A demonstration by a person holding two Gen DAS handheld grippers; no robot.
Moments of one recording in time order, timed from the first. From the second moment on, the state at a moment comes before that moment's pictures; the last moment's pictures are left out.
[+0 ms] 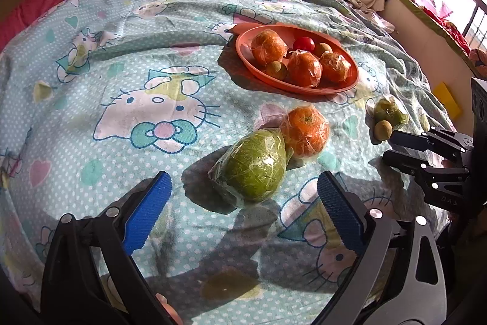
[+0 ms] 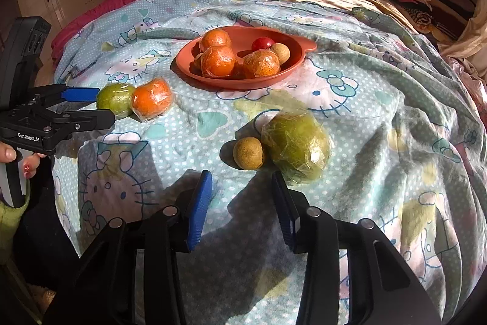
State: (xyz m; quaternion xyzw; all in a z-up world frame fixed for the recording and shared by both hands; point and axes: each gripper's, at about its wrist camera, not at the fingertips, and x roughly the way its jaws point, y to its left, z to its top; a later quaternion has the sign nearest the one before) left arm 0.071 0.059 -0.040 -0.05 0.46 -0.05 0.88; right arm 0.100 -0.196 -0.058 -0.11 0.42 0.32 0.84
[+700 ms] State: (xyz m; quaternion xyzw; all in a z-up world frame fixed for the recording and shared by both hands) left arm 0.075 0.061 -0.041 -0.07 0.45 -0.07 0.89; right arm 0.118 -0.175 -0.059 -0.12 0.41 0.32 0.85
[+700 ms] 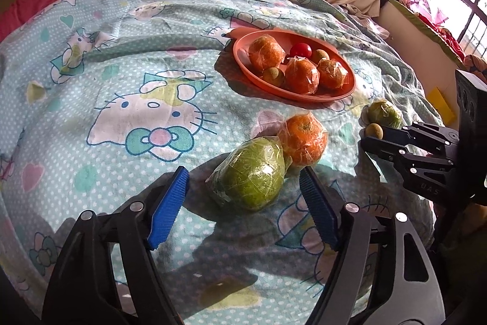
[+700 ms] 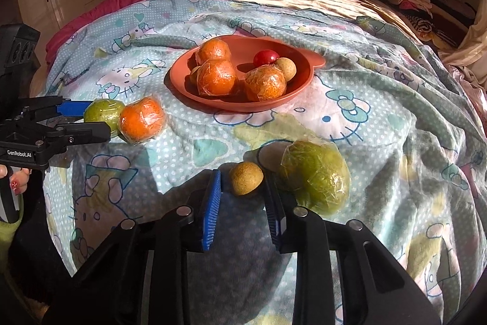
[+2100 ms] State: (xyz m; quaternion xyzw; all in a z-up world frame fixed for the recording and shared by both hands) left arm 0.096 0.057 0.000 -0.07 0.42 -0.09 0.90; right arm 0.125 -0.171 -0.017 -0.10 0.36 0.37 0.85
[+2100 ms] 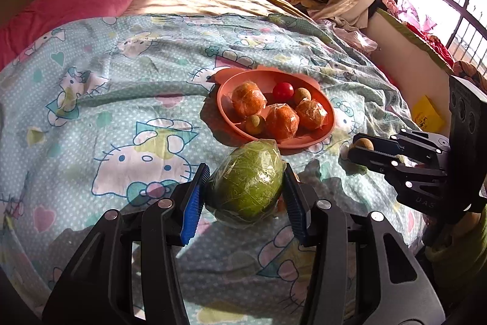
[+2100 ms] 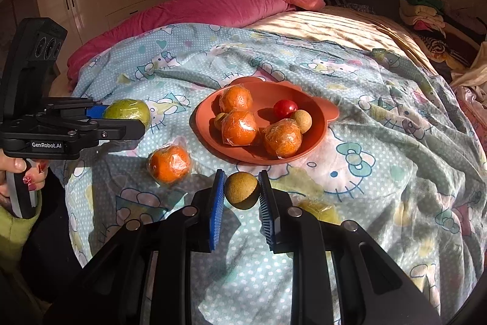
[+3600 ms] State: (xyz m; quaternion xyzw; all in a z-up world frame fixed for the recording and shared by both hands) left arm 0.186 0.042 -0.023 -0.05 0.45 -0.07 0.89; right arm 0.204 -0.169 -0.017 -0.12 0.36 0.34 0.86
